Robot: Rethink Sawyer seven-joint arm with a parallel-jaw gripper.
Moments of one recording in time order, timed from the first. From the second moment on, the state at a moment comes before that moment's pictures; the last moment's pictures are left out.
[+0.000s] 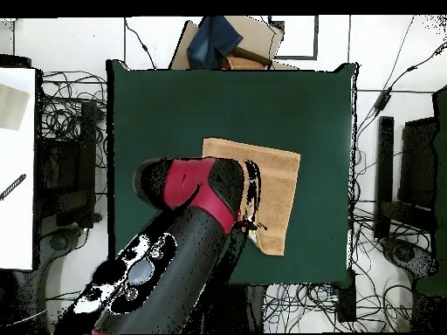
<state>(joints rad) 0.34 -0.43 -0.70 1.39 -0.09 1.17 1.82</state>
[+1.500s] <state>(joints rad) 0.53 -0.53 -0.71 1.78 -0.02 0.99 1.82</state>
